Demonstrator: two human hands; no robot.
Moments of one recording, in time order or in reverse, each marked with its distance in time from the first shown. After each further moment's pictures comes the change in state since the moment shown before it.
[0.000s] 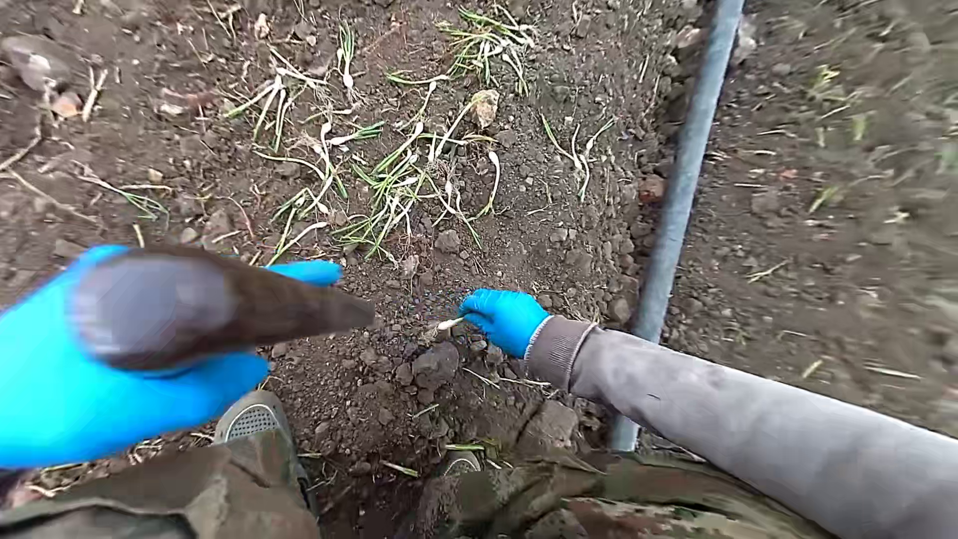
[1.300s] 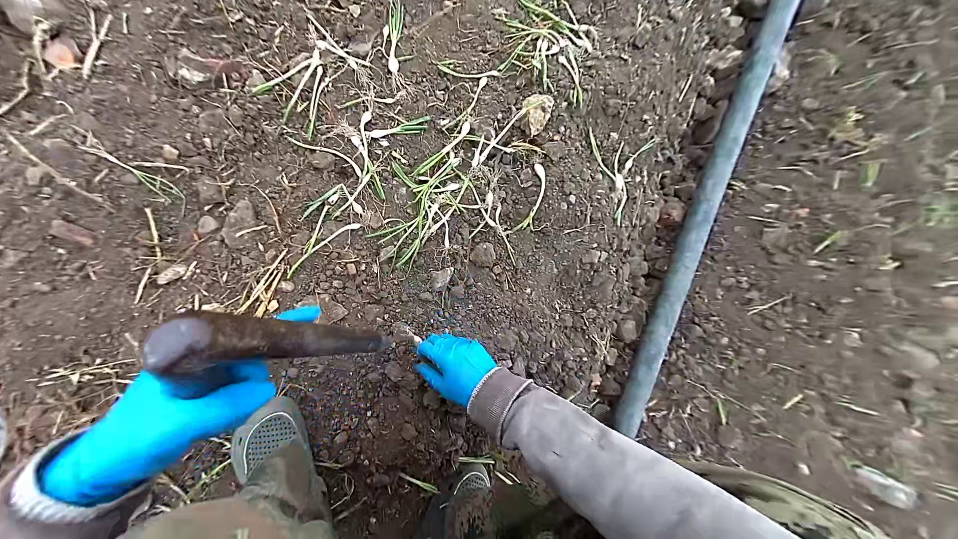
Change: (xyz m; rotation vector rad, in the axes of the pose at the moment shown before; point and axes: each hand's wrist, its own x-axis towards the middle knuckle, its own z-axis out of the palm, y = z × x) left_hand -0.084 -0.085 0.054 -0.883 0.389 -0.401; right_hand 0.058 -0.095 0.066 -0.056 -0.159 0.005
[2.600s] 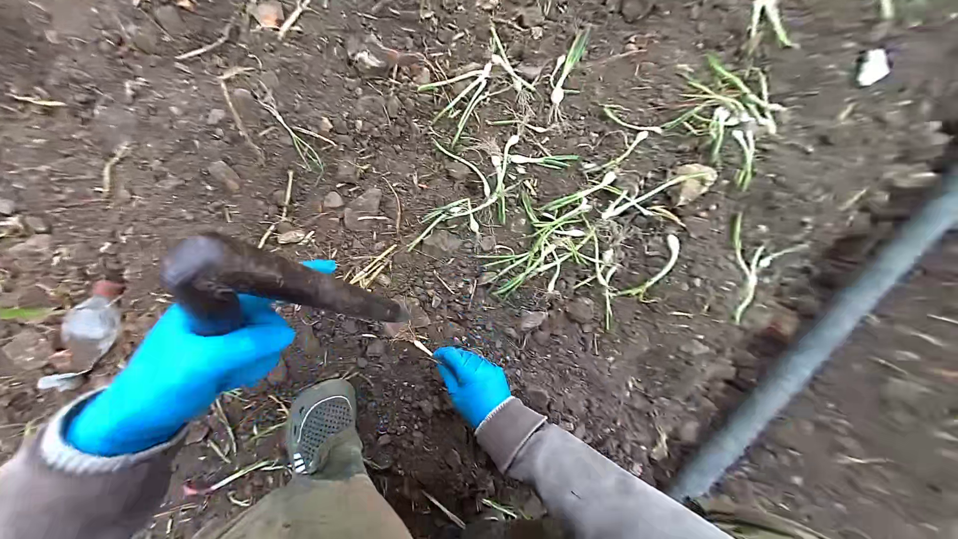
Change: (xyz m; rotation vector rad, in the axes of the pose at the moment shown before) left_hand -0.059 -0.058 -0.114 0.048 0.116 0.328; right_hand 0.059 -0.078 0.003 0.105 0.071 -0.013
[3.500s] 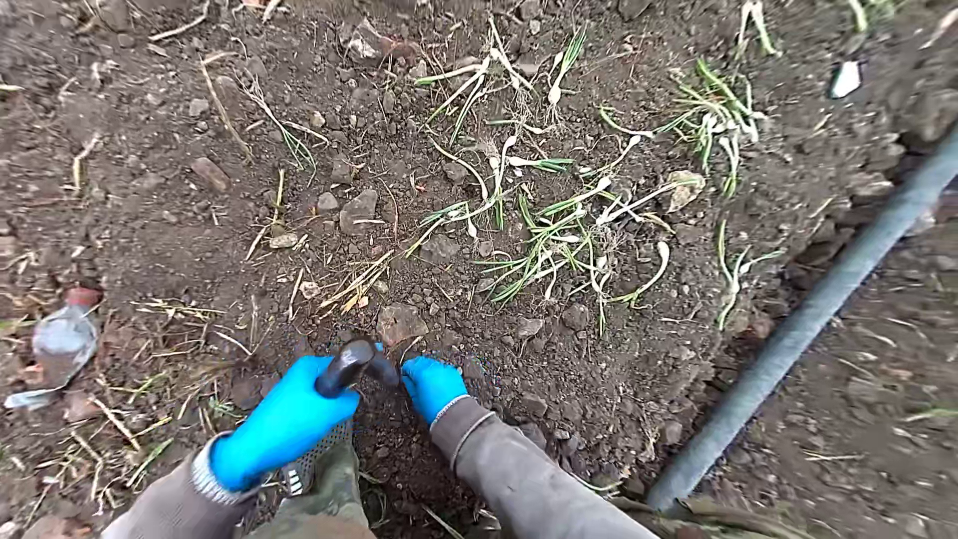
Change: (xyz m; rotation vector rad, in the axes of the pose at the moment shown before) left_hand 0.006 0.001 0.088 0.167 0.199 -0.810; right_hand 0.040 -0.049 0.017 -0.172 -0.301 0.073
